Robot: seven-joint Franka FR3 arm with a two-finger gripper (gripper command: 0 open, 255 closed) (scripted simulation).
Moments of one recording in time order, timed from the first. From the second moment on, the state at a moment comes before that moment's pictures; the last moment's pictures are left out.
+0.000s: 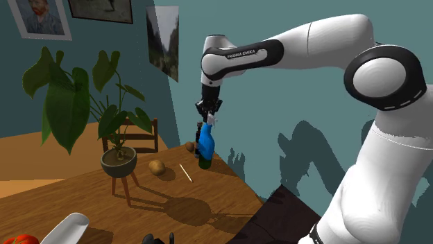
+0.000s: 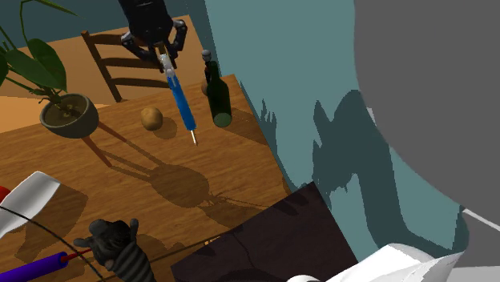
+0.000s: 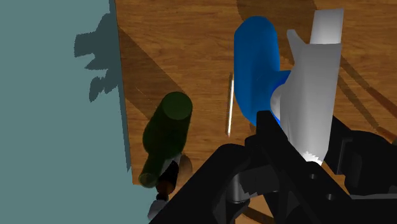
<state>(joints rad) 0.14 0.11 -0.07 -1.82 0.01 1.93 0.14</state>
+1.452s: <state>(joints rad) 0.41 0.62 0.06 -1.25 -0.04 1.87 0.54</state>
